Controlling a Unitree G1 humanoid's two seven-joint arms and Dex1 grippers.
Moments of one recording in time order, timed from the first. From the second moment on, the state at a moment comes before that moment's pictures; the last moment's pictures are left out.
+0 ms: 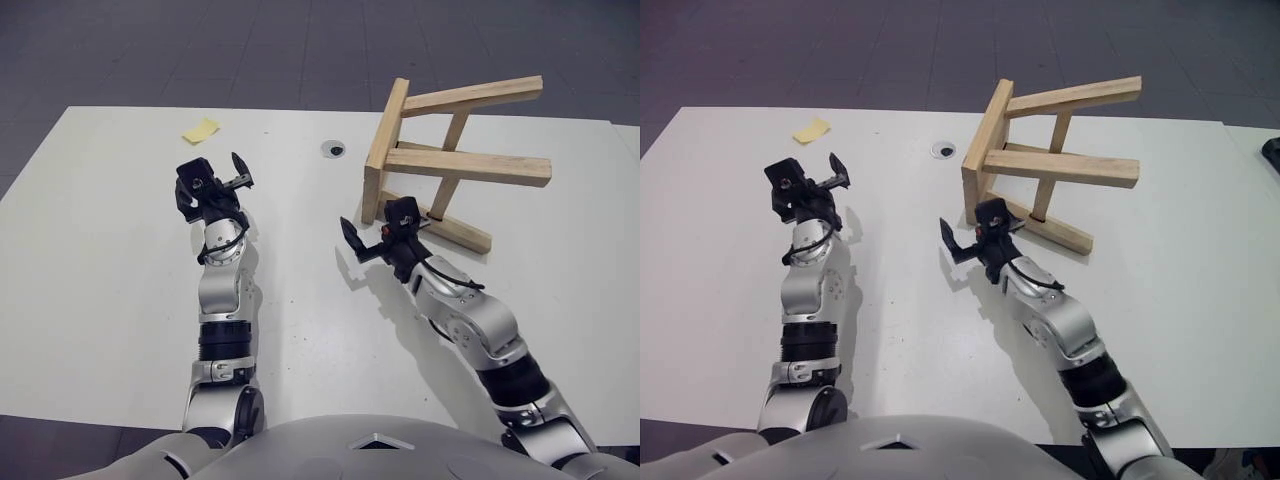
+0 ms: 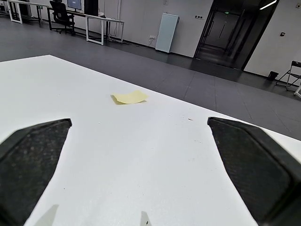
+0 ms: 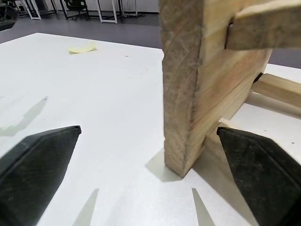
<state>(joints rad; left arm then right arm) -0.31 -0.07 0.14 0.05 -0.07 0.19 0.35 -0.18 -0.32 0.36 -0.24 0.44 0.48 -0.10</state>
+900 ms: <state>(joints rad) -0.33 -0.07 0.15 0.08 -0.06 0.19 0.33 -0.34 0.03 0.21 0.26 0.00 0.19 -0.19</state>
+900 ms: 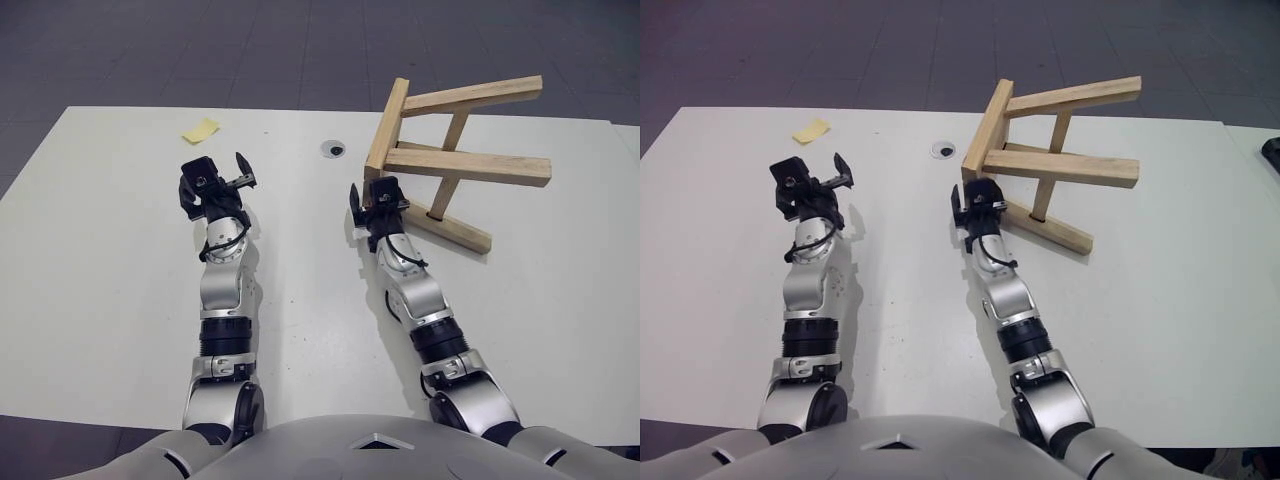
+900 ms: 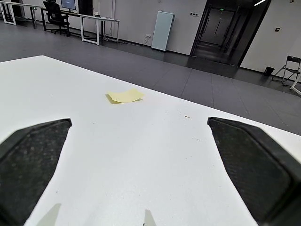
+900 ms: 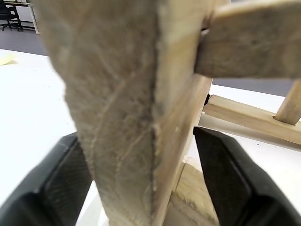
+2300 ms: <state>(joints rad) -0.33 -0.07 0.15 0.08 -0.06 0.19 0.34 -0.51 0.14 -0.39 -0.36 1.51 0.57 -0.76</state>
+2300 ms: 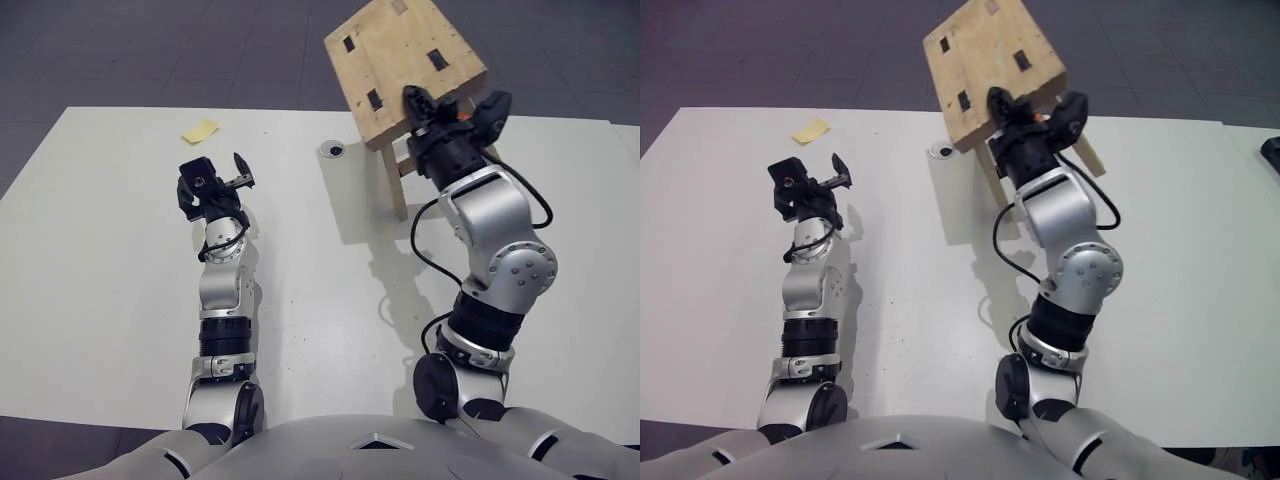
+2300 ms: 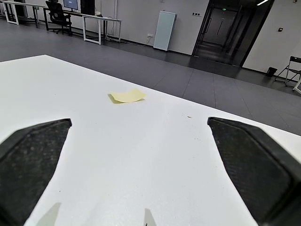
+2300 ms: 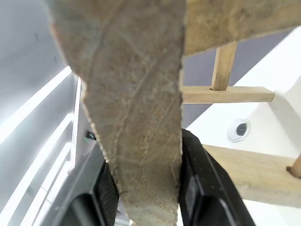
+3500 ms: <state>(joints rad) -0.33 -0.07 0.15 0.05 -0.04 0.24 0.32 -0.29 0.00 -0.31 -0.50 1.83 0.32 -0.87</state>
